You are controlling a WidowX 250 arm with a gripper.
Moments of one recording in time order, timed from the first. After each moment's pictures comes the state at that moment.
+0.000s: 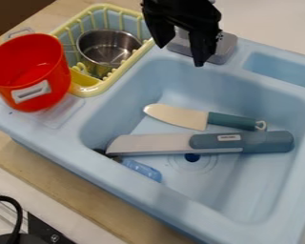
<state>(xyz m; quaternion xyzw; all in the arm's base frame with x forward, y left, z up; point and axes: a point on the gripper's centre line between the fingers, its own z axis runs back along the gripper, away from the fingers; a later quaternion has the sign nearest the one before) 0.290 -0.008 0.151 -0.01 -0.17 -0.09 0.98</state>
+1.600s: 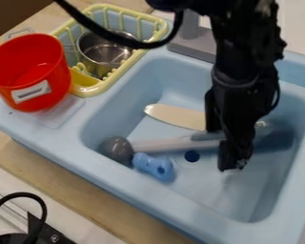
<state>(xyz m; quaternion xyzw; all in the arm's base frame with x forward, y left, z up) 0.238 -0.094 0.058 0.01 -0.03 -0.42 0.91</state>
